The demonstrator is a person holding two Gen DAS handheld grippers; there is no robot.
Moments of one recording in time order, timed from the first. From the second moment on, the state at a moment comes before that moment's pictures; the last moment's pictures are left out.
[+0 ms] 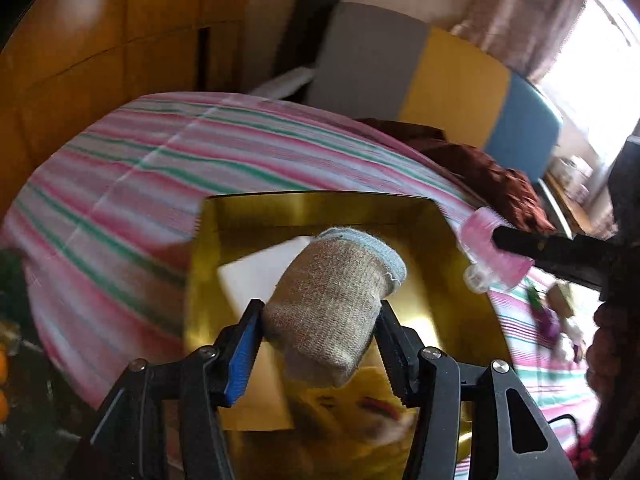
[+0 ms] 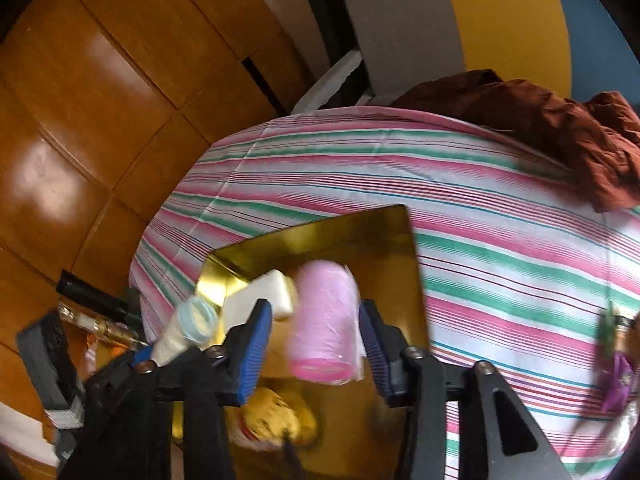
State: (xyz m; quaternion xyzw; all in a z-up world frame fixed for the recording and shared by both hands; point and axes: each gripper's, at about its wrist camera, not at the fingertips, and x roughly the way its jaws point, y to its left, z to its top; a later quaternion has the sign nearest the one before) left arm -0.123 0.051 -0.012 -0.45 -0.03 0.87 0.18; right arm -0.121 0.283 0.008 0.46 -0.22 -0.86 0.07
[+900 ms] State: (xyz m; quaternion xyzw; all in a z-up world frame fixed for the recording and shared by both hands) left arm -0.048 0.030 0.004 -0.36 0.01 0.92 0.12; right arm -0.020 0.219 0.011 0.40 -0.04 -0.92 0.00
